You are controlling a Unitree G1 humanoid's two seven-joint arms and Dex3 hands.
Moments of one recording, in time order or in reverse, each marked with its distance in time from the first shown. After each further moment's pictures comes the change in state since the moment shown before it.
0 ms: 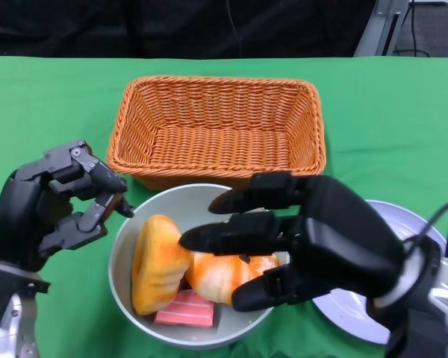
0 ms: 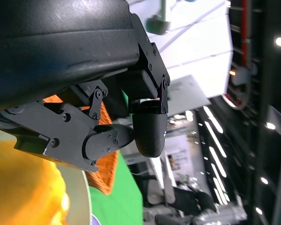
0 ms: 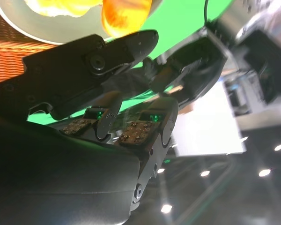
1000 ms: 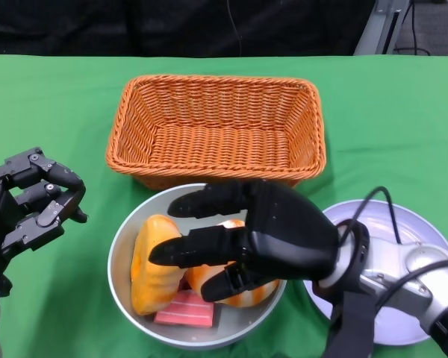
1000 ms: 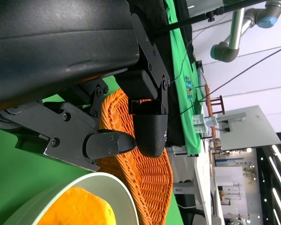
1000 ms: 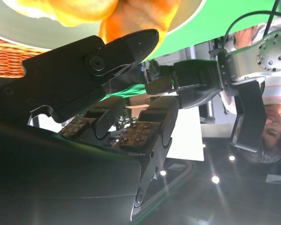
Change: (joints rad) left arm -0.083 0.101 0.067 0.245 0.039 0.101 0.059; right arm -0.328 0.015 0.257 0.524 -0.409 -0.139 -0.628
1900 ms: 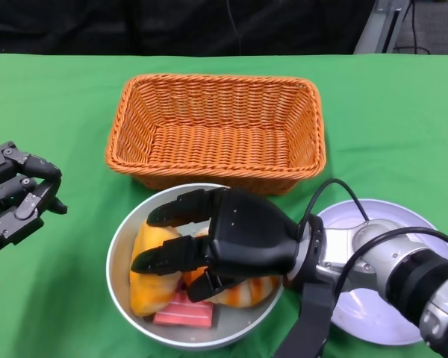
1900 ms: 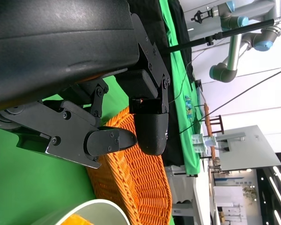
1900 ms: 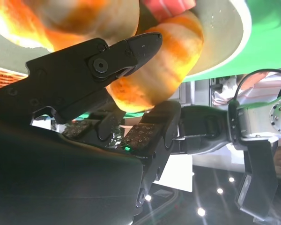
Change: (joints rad) left arm -0.032 0.020 0.050 0.081 0.008 -0.061 0.029; right arm -0.246 0.123 0.299 0.459 -0.136 0.097 -0.301
